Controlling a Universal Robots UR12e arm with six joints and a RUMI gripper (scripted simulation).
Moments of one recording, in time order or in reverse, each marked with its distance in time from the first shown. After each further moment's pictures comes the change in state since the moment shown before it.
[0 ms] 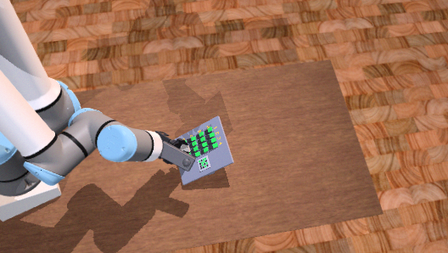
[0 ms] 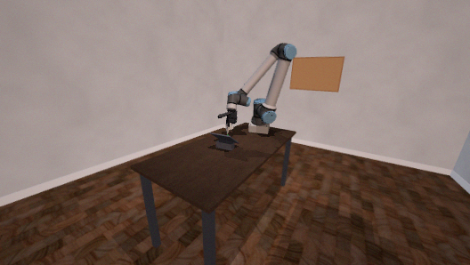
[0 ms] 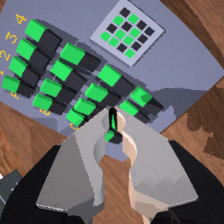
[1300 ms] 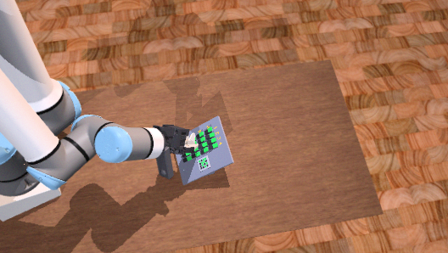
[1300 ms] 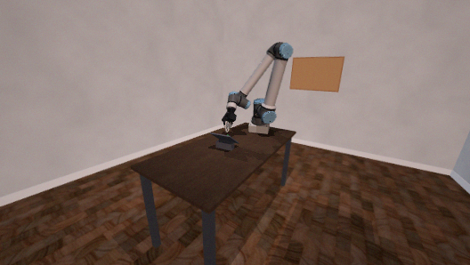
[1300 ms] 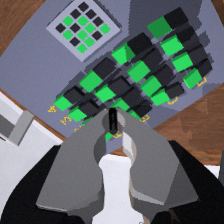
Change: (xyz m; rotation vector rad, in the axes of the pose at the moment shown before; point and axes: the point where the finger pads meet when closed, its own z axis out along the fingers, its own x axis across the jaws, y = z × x) arm -0.033 -0.015 -0.004 -0.021 -0.206 1.328
